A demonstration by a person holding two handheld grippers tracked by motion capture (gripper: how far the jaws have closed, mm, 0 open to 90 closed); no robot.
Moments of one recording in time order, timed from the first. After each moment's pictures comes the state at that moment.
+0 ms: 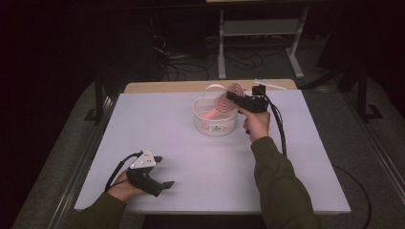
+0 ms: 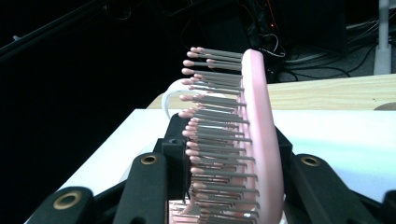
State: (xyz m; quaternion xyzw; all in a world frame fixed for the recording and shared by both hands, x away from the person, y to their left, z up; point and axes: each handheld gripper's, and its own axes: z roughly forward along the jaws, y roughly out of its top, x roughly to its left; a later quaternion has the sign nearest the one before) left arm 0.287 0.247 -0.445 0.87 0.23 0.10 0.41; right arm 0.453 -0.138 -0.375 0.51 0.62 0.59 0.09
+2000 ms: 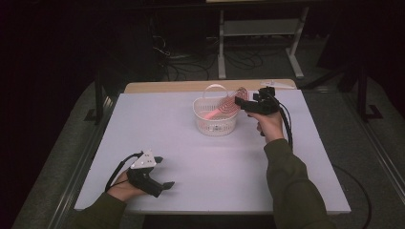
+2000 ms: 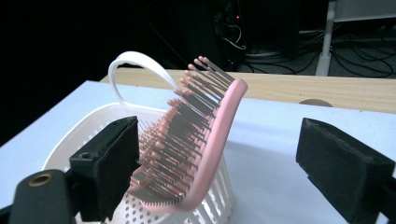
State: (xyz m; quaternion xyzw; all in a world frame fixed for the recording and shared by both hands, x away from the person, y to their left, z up) left arm 0.287 0.246 -0.445 0.88 0.23 0.10 0.41; right arm 0.443 -0.164 -0.371 0.51 0.67 0.52 0.17
